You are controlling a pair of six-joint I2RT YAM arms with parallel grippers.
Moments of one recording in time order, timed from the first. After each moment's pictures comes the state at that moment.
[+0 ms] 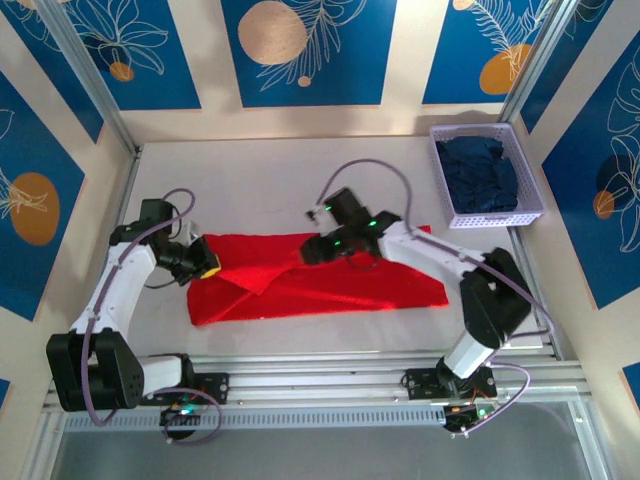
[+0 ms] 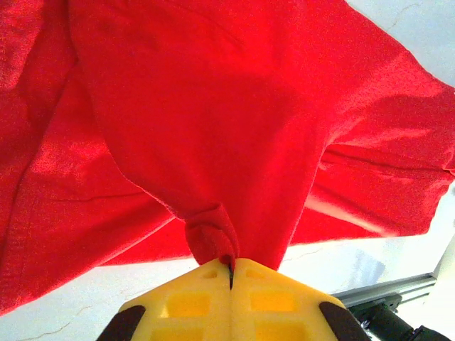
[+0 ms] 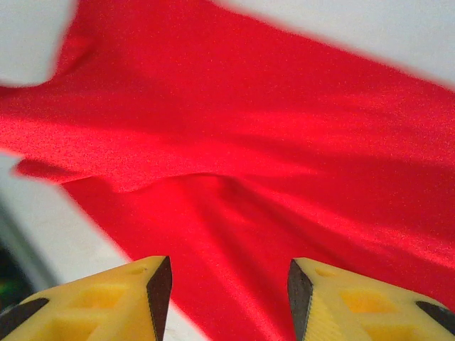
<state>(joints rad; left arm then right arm) 0.04 1.24 0.97 -1.05 0.50 -0.42 0.74 1.65 1.18 -0.45 -0.36 0.32</state>
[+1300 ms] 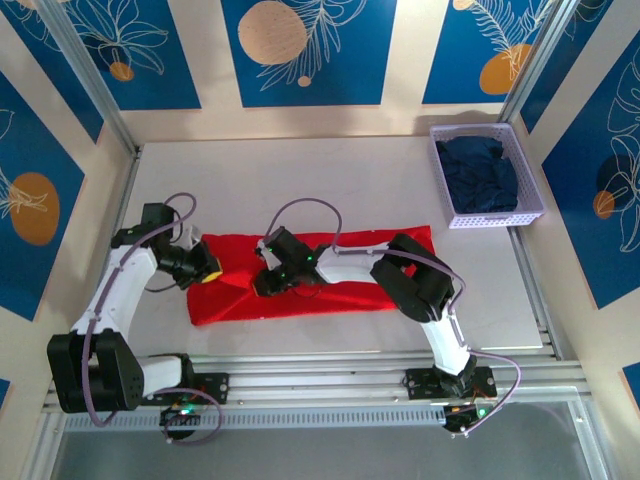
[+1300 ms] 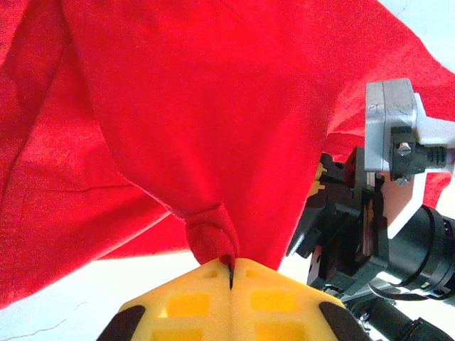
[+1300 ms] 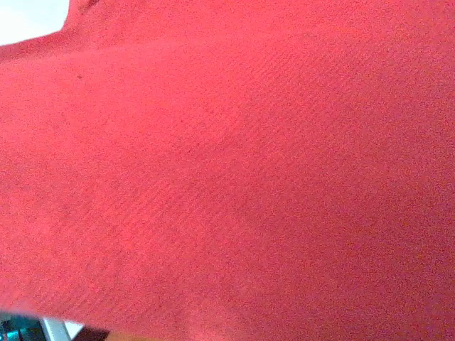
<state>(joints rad) 0.04 1.23 0.94 -1.04 0.52 -0.42 0.96 2.07 1.28 -0.10 -0.39 0.56</state>
